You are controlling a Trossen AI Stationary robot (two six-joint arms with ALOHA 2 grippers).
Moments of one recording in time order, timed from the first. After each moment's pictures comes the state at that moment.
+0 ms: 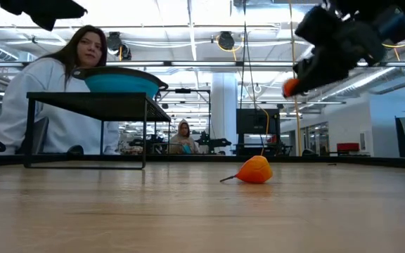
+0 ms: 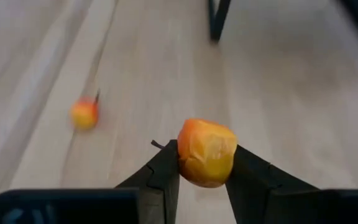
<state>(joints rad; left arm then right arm) -0.70 0.78 0.53 -0.14 -0.85 -0.15 0.08 1.06 0.54 -0.09 0.08 -0.03</state>
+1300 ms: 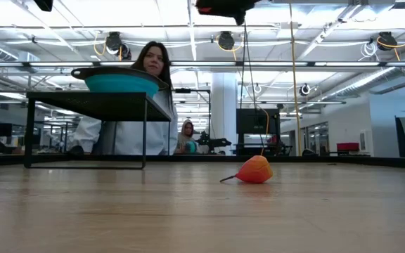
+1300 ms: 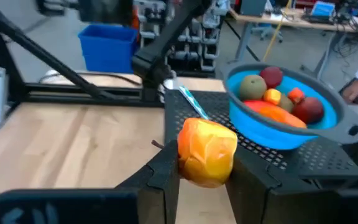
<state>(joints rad) -0.70 0.57 0.53 0.08 -0.86 -0.03 -0.09 1.42 1.23 -0.08 -0.01 -0.09</state>
